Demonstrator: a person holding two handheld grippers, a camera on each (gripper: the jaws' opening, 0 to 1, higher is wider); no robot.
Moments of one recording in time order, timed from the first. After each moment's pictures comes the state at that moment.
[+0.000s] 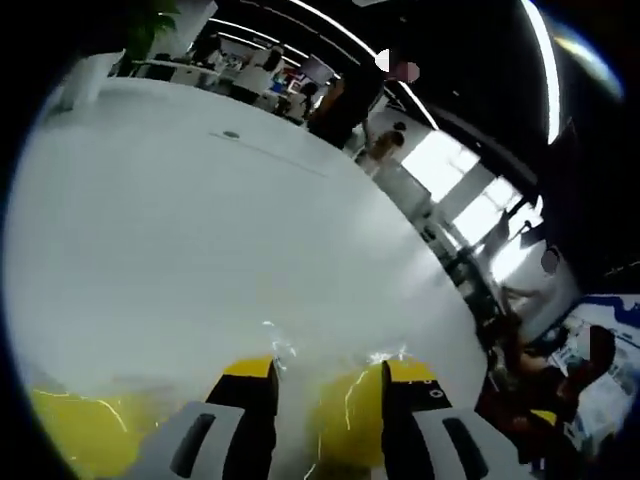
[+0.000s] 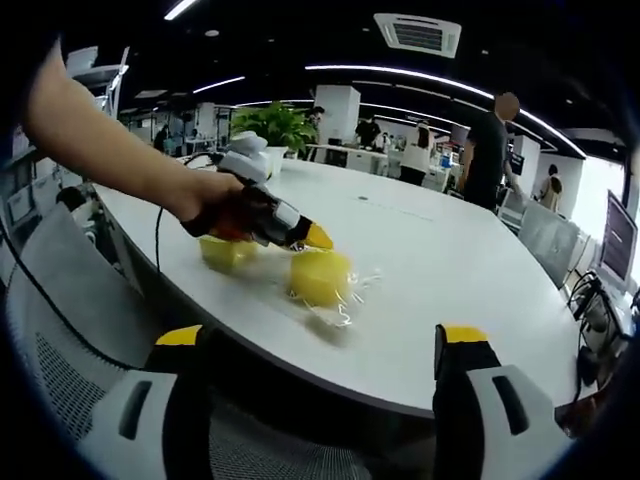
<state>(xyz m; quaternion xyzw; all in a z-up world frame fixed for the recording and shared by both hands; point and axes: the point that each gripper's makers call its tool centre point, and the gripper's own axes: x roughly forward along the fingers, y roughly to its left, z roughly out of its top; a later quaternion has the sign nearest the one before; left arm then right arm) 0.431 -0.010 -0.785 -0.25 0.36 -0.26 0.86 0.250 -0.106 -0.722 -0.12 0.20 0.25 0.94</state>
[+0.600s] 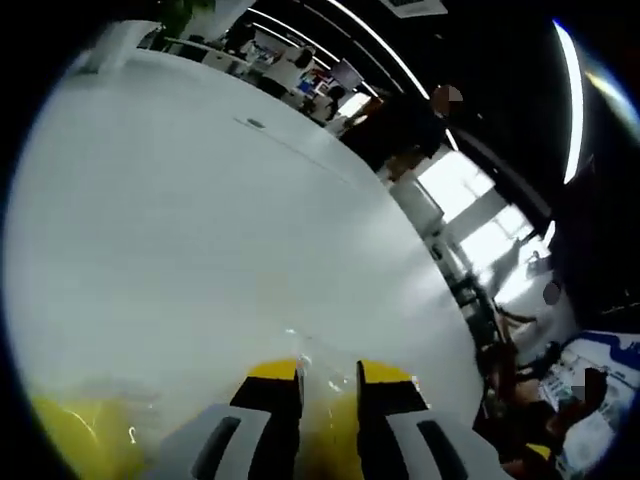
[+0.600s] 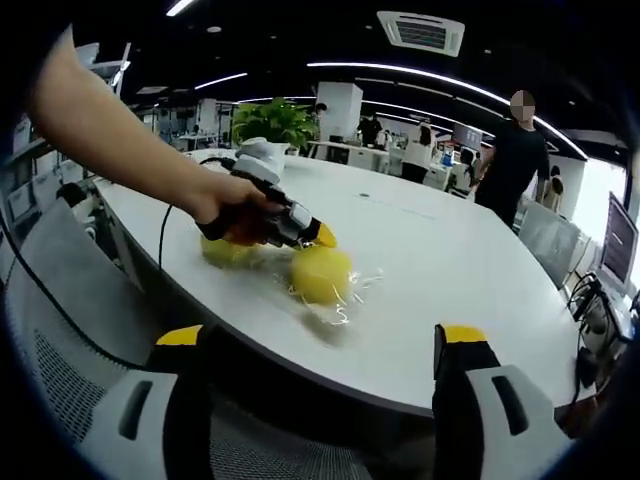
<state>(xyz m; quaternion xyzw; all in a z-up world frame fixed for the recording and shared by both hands) 0.442 -0.012 -0.792 -0.29 0.36 -0.23 0.86 0.251 -0.106 -0.724 -0.12 0.21 0.25 0.94</state>
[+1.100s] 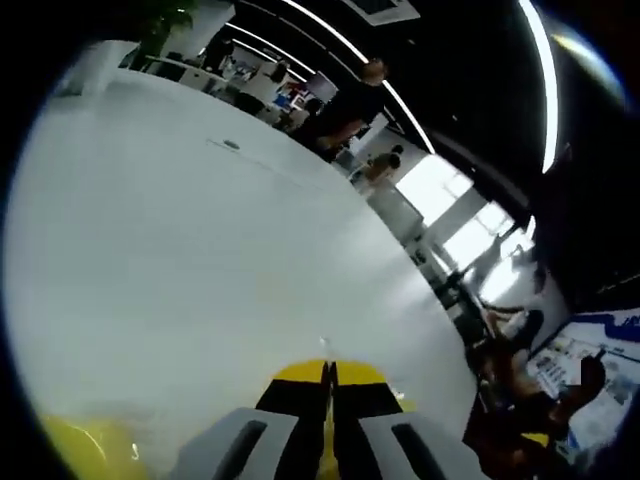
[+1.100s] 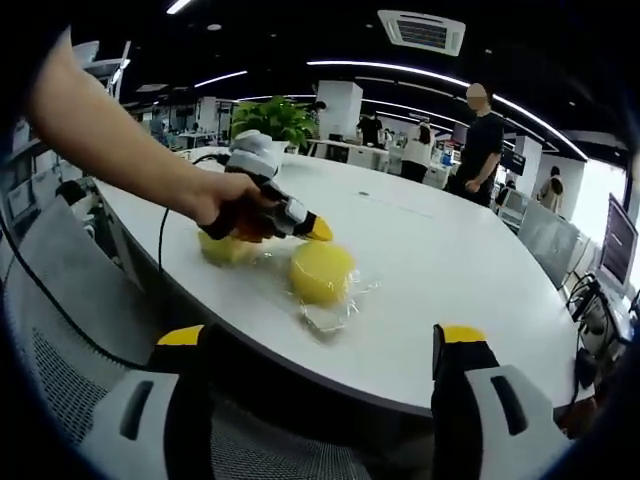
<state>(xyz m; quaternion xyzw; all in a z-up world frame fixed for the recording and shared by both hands) 0.431 -0.030 -0.757 -0.29 0.31 -0.30 0.86 0.251 -0.107 -0.725 -0.12 0.21 0.25 0.94</state>
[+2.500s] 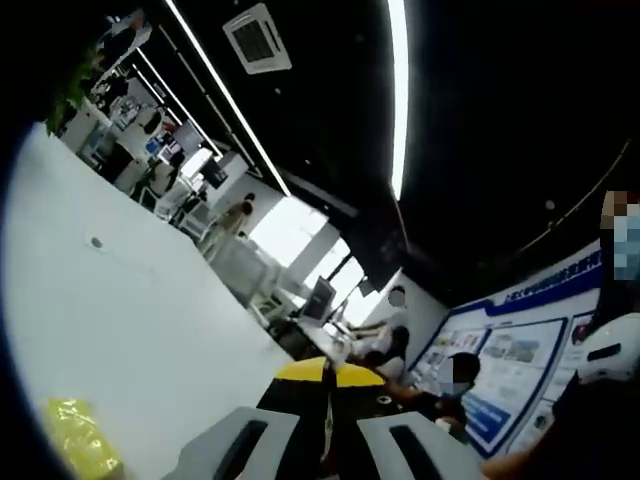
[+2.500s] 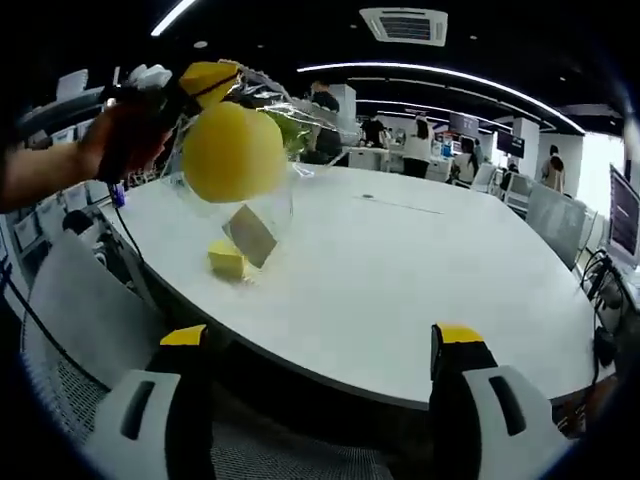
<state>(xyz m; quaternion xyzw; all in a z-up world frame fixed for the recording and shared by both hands) 0.271 0.010 -0.539 -0.33 0.12 -0.52 0.78 0.242 -0.094 -0.712 -0.04 0.21 0.28 0.94</state>
